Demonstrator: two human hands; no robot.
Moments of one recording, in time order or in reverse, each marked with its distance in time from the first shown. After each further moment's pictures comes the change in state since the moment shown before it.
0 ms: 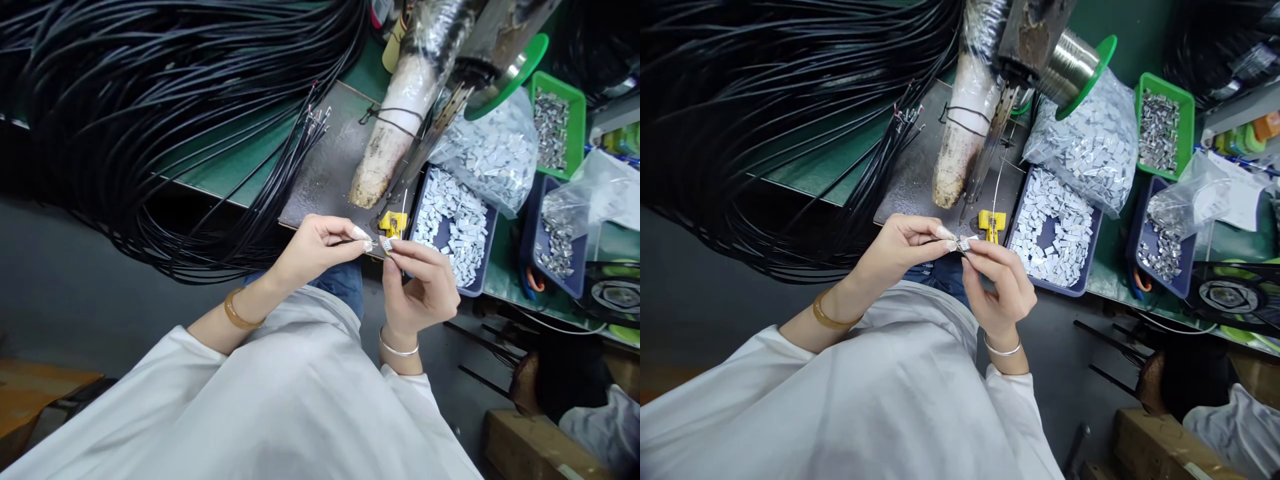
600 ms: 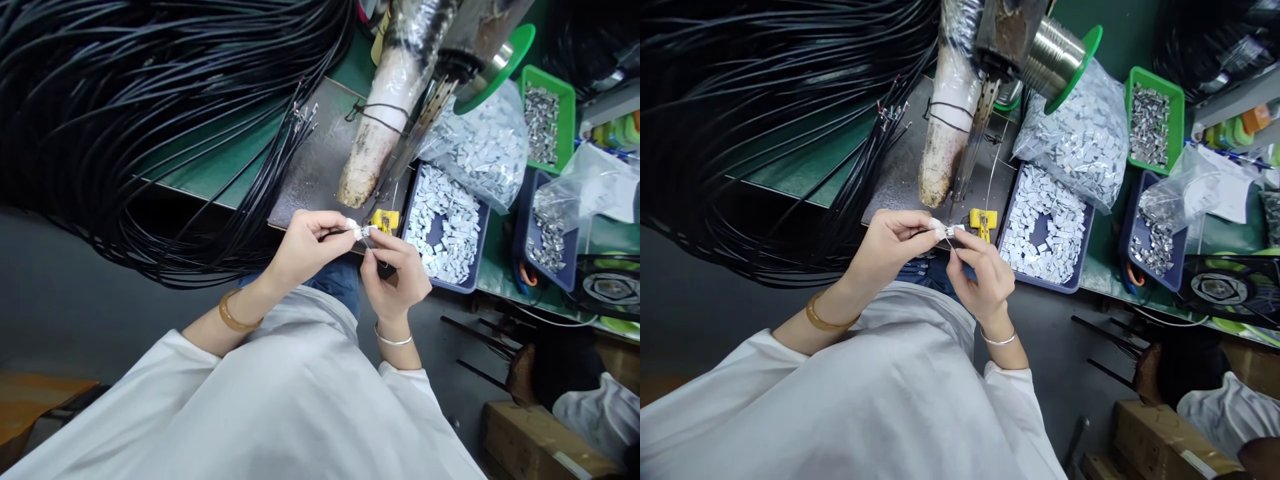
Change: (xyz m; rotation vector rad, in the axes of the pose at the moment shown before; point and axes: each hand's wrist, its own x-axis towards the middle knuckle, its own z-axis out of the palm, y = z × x) left_hand 0.004 0.003 0.007 0.195 0.136 0.114; right_hand -0.009 0.014 0.013 -0.031 -0.051 -0.057
